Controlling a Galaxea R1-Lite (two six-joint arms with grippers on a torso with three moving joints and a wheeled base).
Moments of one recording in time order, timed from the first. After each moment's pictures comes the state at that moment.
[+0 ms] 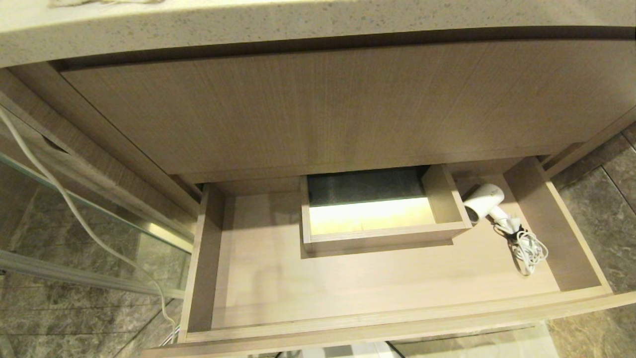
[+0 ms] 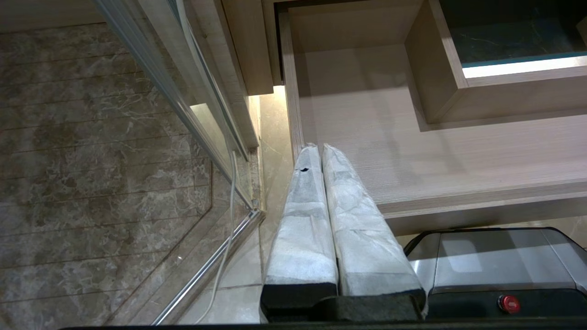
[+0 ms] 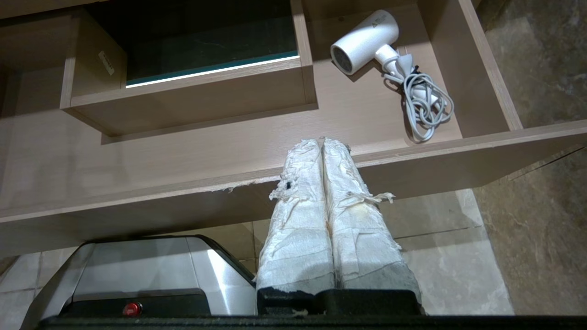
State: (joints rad) left arm 0.00 0.00 0.00 0.00 0.00 0.00; right arm 0.01 0.00 0.00 -0.01 -0.02 0.07
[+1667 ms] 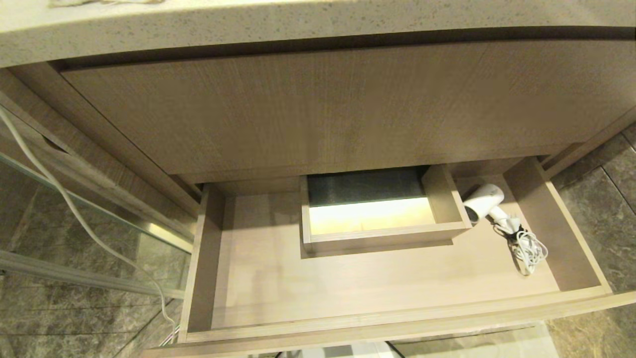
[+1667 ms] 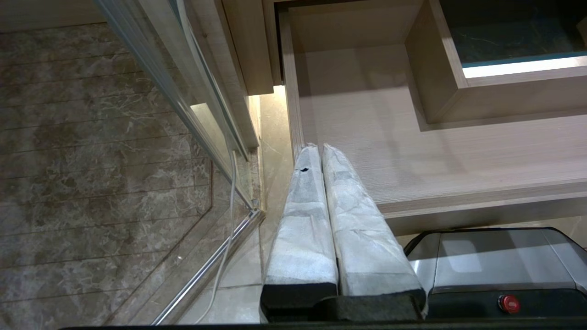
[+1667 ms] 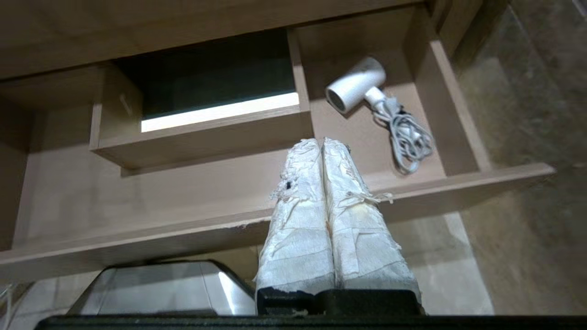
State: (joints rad) left arm 0.00 0.00 0.00 0.00 0.00 0.00; right arm 0.01 0.11 -0.37 0.22 -0.04 0.08
